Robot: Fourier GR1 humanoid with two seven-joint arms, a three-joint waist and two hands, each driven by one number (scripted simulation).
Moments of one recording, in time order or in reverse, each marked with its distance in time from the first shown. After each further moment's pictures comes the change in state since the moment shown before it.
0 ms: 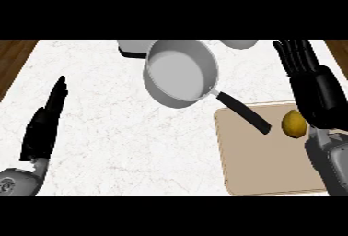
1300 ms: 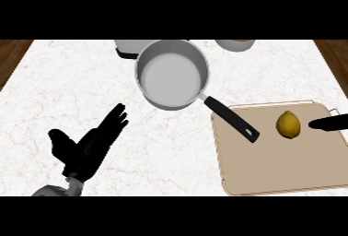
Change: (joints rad) left arm 0.091 -0.207 -0.092 -0.076 0.332 -0.305 0.088; right arm 0.127 -0.357 0.032 0.200 0.641 -0.169 1.069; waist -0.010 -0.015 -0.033
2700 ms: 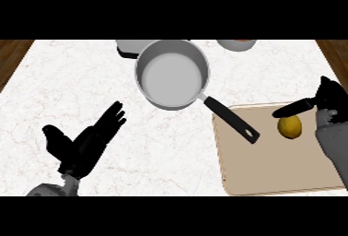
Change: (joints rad) left arm 0.003 -0.019 0.060 0.001 -0.008 -0.064 0.032; right arm -0.195 0.242 -0.010 0.111 0.075 0.179 0.185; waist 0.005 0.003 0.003
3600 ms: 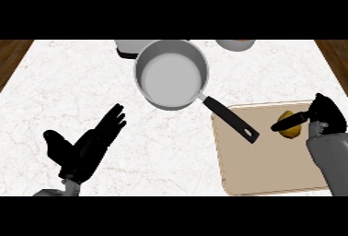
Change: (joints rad) left arm 0.036 -0.035 0.012 -0.040 -0.053 0.004 0.023; right arm 0.082 0.094 -0.070 0.042 0.116 0.050 -0.023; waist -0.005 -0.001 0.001
